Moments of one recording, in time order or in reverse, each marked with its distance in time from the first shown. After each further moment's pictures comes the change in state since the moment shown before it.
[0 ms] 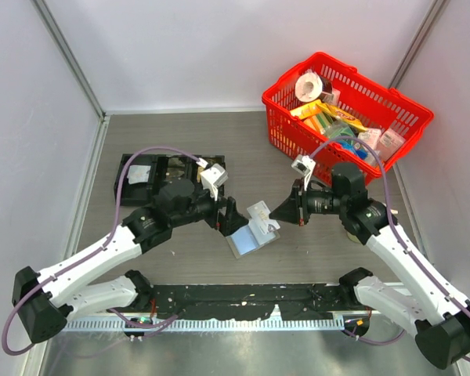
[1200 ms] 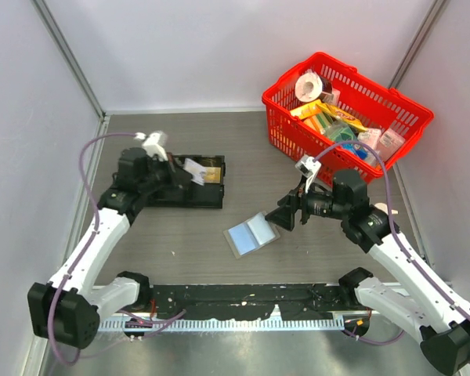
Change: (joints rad) left arm 0.534 0.054 0.063 -0.048 0.244 -0.097; right arm 0.053 -0.076 -0.046 0.082 0.132 -0.007
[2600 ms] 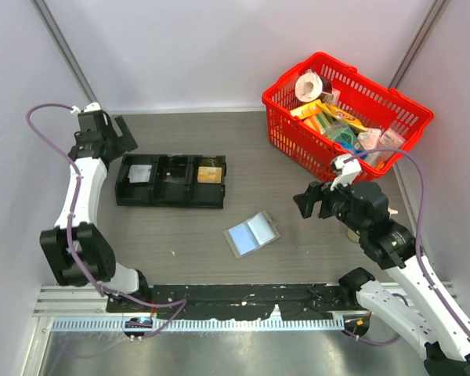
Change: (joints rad) left arm 0.490 0.458 0.450 -0.273 -0.508 0.148; right arm 0.001 -0.192 0.031 -0.195 0.592 0.010
